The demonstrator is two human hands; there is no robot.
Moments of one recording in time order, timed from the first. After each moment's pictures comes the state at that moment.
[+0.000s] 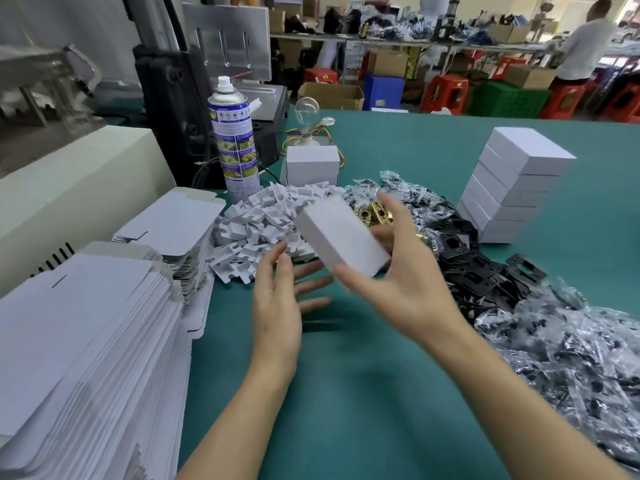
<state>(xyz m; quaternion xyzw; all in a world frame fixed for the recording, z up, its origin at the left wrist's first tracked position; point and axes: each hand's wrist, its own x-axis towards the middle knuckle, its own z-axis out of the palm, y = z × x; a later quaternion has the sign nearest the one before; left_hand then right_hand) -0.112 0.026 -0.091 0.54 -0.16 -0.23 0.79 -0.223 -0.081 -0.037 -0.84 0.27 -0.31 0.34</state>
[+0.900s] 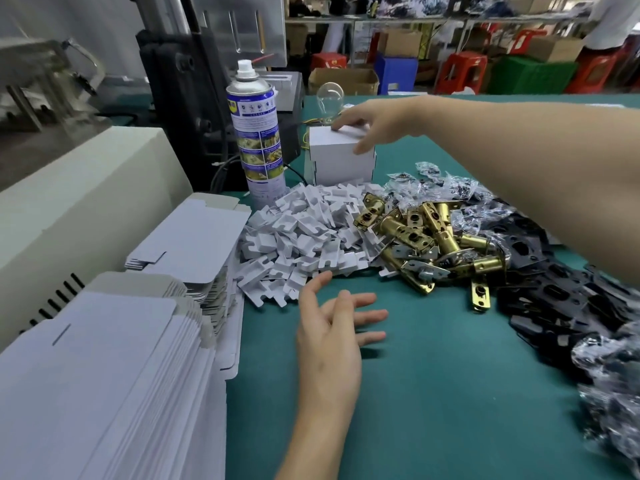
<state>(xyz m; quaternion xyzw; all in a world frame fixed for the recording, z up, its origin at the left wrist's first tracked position) -0.099 0.022 -0.104 0.57 -0.15 -0.28 0.76 0.002 -0.292 0.043 -0.97 0.20 0.05 0.16</state>
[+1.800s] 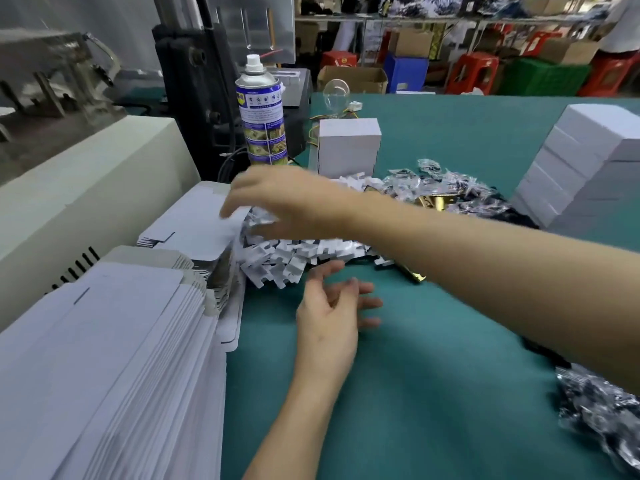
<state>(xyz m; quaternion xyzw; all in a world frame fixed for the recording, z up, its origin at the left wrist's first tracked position) -0.103 0.021 -0.104 0.57 -0.16 -0.29 0.75 -0.022 -0.097 0.002 -0.97 -0.19 -0.12 0.01</state>
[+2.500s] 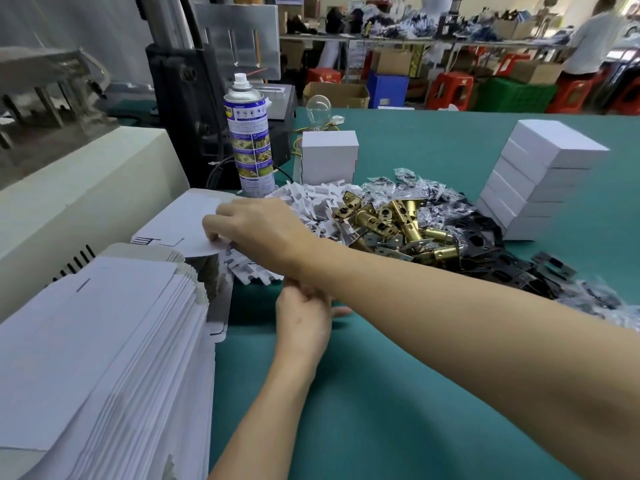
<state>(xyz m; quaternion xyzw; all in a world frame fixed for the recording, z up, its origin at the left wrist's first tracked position) -0.097 0.025 -0.099 0.65 -0.17 -0.26 0.69 -0.037 -0.046 -0.028 -0.97 -0.07 -0.21 -0.07</state>
